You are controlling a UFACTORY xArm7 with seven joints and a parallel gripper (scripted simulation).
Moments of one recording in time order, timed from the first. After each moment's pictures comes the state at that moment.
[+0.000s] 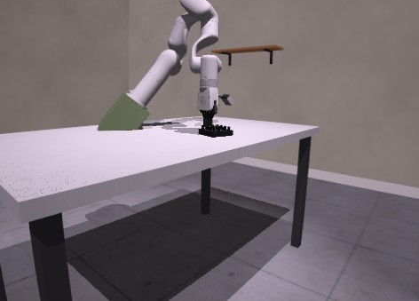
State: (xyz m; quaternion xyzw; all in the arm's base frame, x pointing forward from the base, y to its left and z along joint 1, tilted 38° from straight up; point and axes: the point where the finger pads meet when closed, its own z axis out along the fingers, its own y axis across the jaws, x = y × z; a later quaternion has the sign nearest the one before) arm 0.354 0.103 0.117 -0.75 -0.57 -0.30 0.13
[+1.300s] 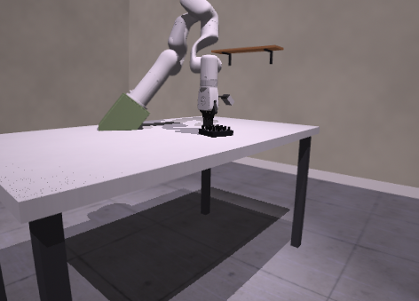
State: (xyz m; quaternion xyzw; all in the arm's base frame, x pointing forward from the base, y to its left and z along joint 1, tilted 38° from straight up) arm 0.354 0.103 0.117 -0.75 -0.57 -0.30 0.13
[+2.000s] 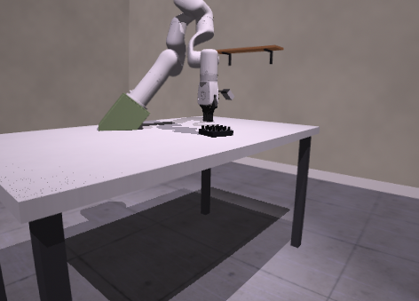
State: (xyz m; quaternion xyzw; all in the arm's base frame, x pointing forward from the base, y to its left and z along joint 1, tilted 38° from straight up) arm 0.347 0.090 0.135 -0.75 -0.57 -0.31 0.13
